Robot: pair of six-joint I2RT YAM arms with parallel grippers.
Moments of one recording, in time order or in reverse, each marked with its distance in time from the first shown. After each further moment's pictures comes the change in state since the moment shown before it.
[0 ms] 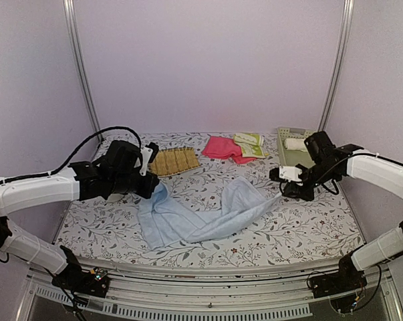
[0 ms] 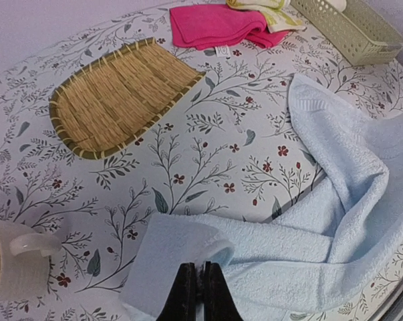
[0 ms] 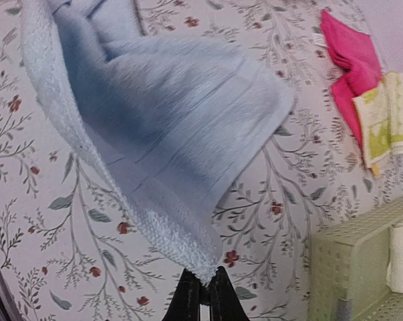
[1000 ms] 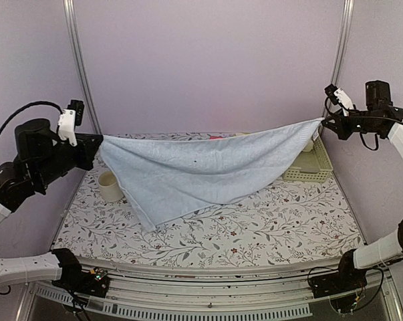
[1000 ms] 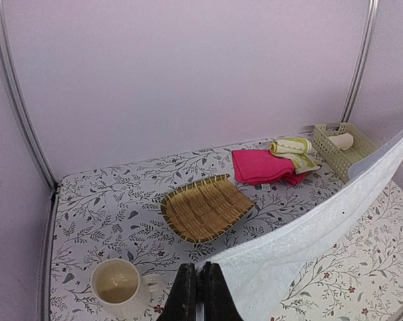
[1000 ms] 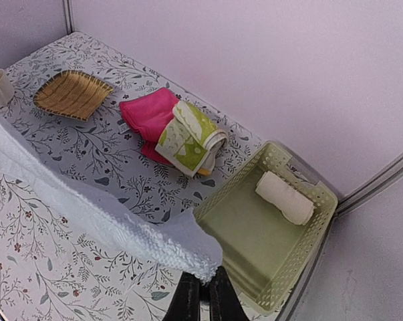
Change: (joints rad) left arm 0.080 -0.510 0.136 -0.203 -0.180 0.101; right arm -0.447 -0.017 0.512 -0.050 -0.196 0.456
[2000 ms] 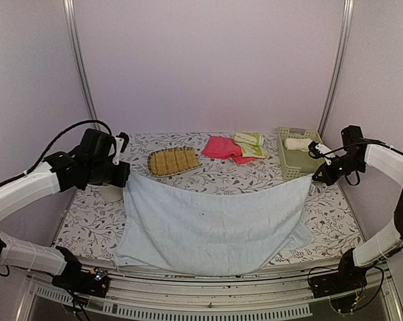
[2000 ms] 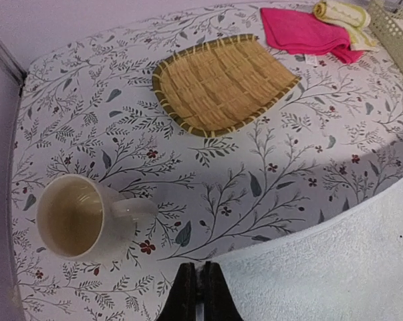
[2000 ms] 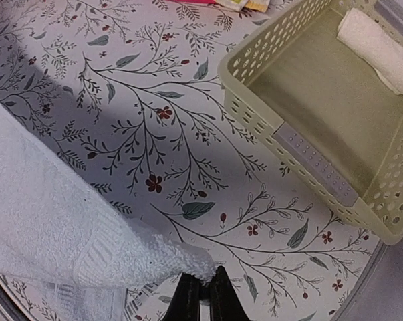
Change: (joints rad) left arm 0.085 0.288 -0.090 -0.064 0.121 -0.073; right arm -0.009 0.019 -0.423 0.024 0.112 -0.063
